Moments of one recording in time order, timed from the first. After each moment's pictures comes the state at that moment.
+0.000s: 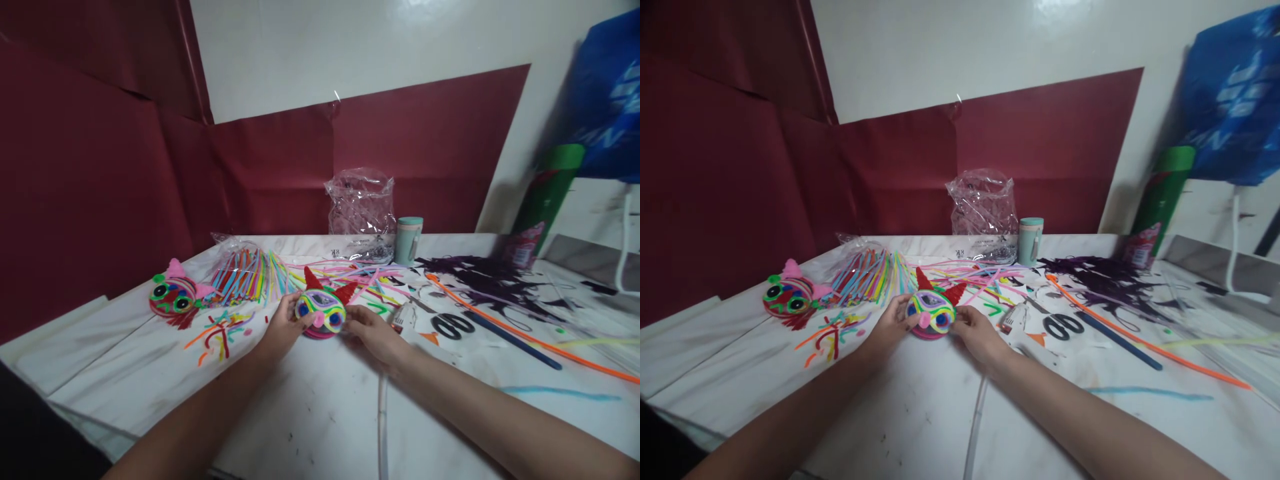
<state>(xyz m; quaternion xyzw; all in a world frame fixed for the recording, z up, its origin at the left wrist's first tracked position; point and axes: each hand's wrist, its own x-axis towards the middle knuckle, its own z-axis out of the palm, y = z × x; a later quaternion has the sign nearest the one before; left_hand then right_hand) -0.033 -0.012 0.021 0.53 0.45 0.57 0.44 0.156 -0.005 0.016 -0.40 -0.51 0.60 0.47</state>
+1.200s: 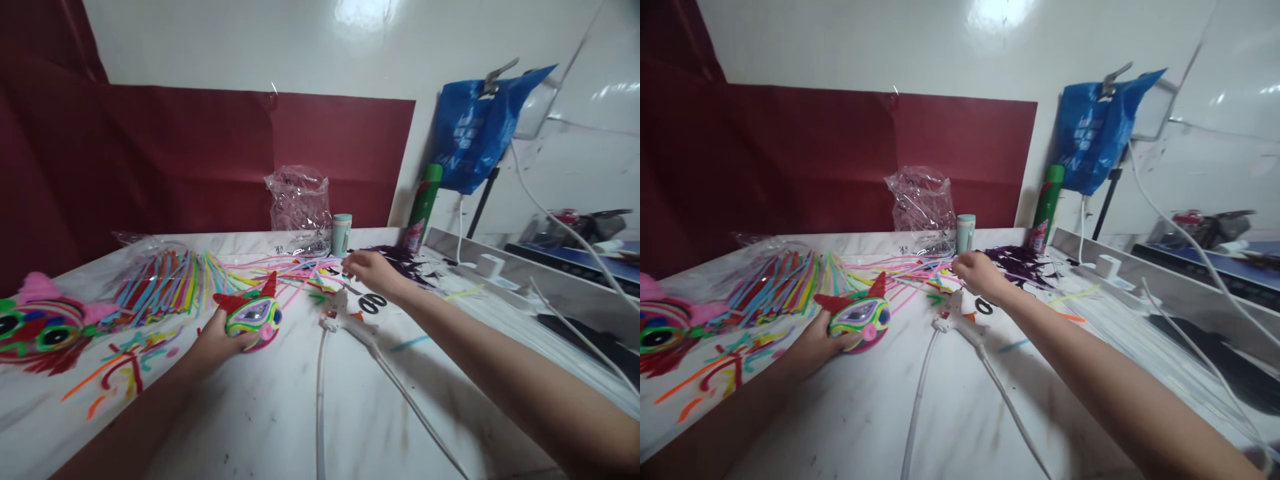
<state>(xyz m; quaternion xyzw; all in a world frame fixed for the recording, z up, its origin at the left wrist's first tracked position) -0.040 -0.021 0.044 0.62 0.58 0.41 0.33 0.271 0.019 0.099 -0.58 -0.72 0.13 0.36</state>
